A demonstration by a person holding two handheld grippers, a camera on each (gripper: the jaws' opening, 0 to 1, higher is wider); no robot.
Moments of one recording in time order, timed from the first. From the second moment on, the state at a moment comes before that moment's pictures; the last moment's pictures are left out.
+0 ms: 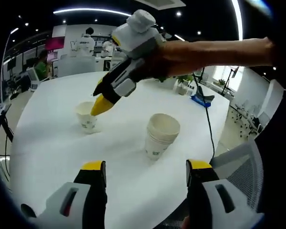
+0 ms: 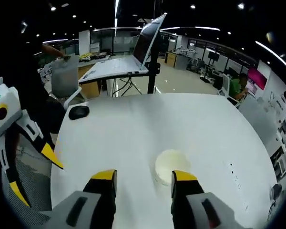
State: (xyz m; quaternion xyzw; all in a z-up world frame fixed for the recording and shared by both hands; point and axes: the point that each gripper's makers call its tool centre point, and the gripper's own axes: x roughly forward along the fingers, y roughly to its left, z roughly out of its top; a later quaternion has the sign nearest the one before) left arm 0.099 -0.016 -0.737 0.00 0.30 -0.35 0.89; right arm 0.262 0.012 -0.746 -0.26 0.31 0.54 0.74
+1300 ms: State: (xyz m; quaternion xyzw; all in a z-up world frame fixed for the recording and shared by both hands) left arm 0.088 -0.007 -0.743 -0.01 0.31 -0.34 0.89; right arm 0.272 0.019 -0.820 -0.38 0.34 0.56 0.65
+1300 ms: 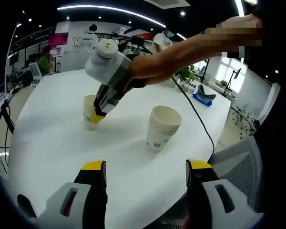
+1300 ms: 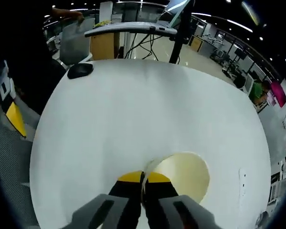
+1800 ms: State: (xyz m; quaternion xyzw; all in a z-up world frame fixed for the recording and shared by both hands) left arm 0.089 -0.014 -0.739 -0.01 0.31 -0.35 0.88; right arm 0.281 -0.007 -0.784 -0.38 0.32 0.55 0.67
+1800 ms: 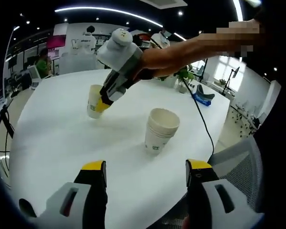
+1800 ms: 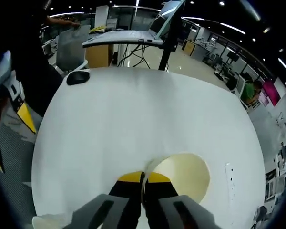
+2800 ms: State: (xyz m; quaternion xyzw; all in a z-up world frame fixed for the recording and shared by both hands) left arm 0.101 -0.026 -0.744 0.00 0.30 -0.37 0.88; right arm 0.227 -0.105 -0.720 -0.42 0.27 0.56 0.66
